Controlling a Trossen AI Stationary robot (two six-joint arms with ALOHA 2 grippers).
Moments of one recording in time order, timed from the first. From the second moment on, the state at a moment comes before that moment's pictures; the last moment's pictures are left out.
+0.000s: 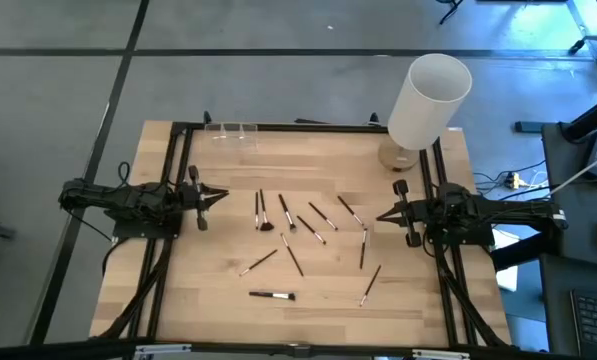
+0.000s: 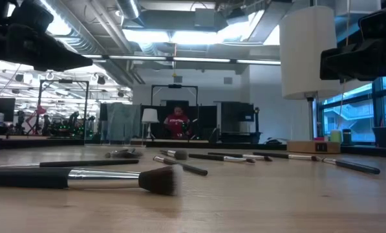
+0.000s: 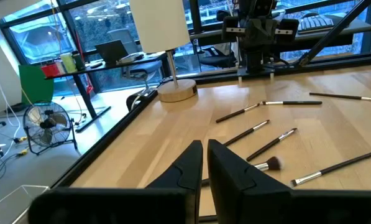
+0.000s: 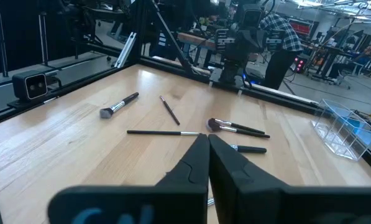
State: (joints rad) left arm -0.15 0.00 0.07 -0.15 -0.45 0.15; right arm -0.06 0.14 0.01 0.06 -0.25 -0.27
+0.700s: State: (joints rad) left arm -0.15 0.00 0.07 -0.15 -0.45 0.15; right arm -0.06 0.14 0.01 0.06 -0.22 -0.35
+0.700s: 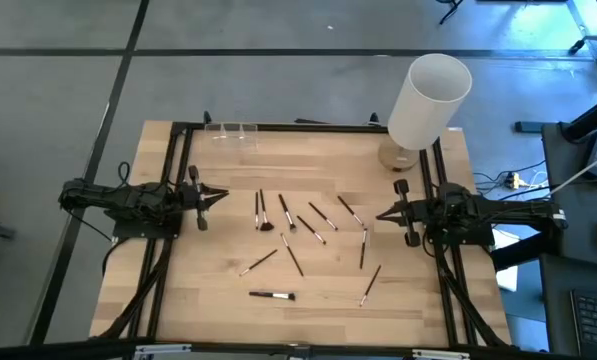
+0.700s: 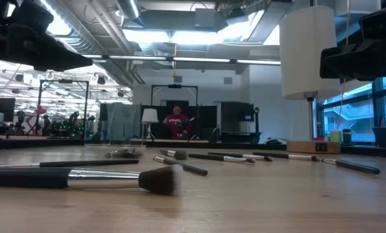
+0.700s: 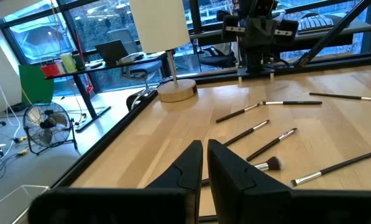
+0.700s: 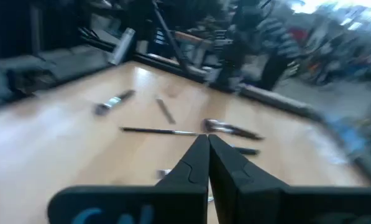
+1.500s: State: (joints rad) left arm -0.15 0.00 0.07 -0.14 -0.47 0.17; right arm -0.06 0.14 0.01 0.32 -0.18 0.42
